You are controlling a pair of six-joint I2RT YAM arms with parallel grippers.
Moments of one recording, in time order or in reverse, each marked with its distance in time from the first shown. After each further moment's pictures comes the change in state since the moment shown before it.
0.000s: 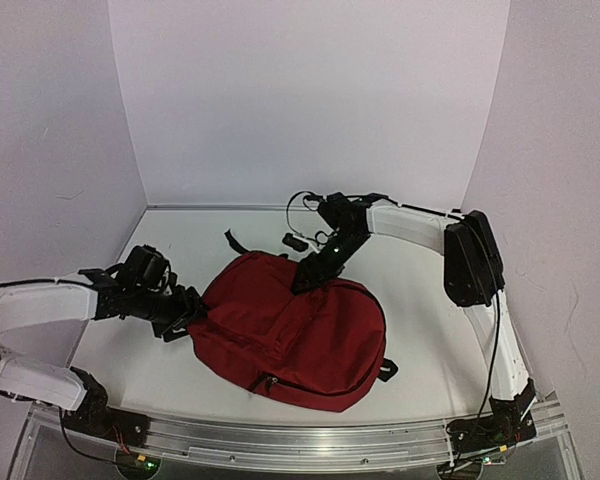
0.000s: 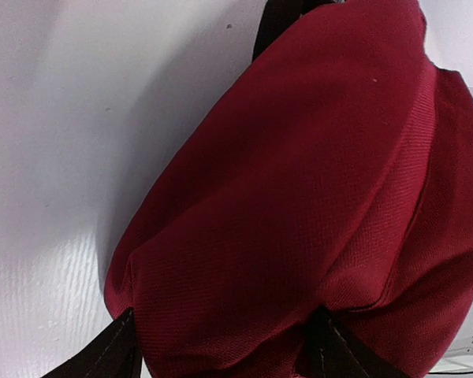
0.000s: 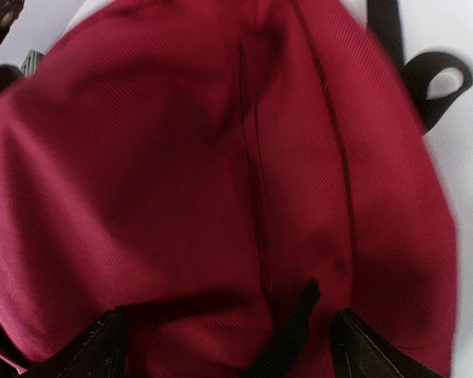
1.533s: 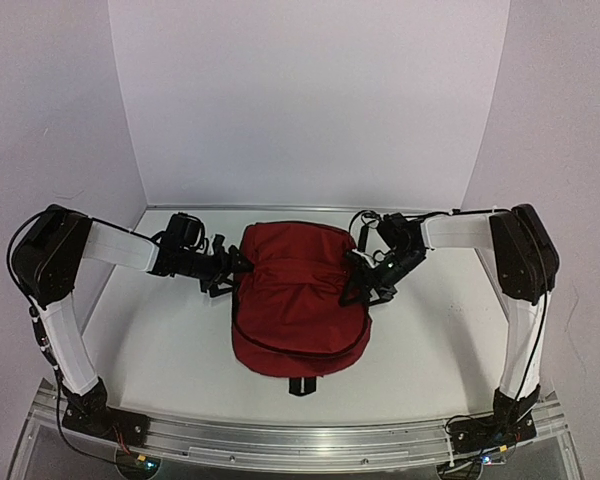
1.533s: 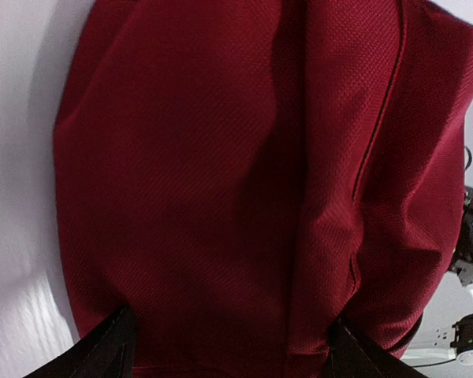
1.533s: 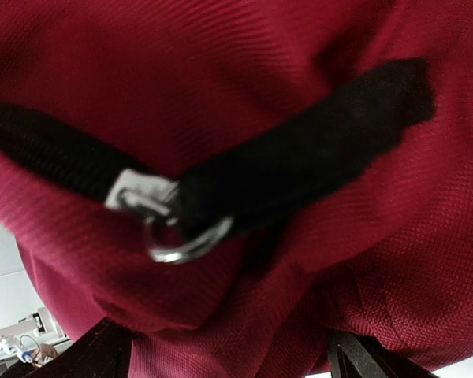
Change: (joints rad) left arm 0.150 0.689 0.432 0.424 0.387 0.166; right arm -0.191 -0.321 -0.647 0.225 -0.110 0.188
